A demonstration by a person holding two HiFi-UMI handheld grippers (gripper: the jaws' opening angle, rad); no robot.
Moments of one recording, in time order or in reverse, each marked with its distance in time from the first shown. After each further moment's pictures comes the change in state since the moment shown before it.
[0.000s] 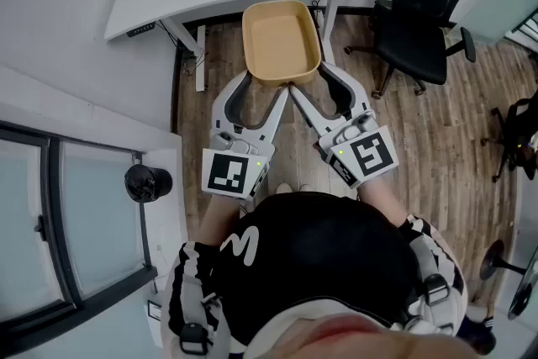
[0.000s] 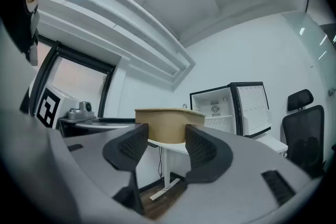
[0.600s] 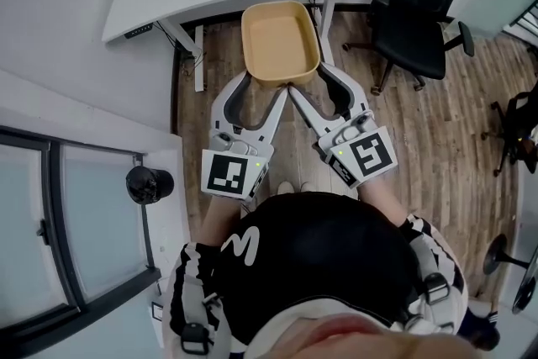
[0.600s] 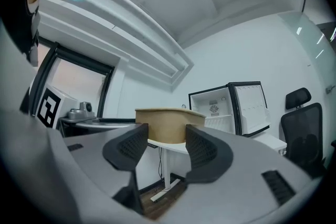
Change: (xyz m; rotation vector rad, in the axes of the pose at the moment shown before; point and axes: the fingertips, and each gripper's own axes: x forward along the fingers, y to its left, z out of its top) left arm -0.001 0.001 -0.002 0.020 0.000 -0.017; right arm -0.001 0.001 -0.004 0.024 -0.010 -0.016
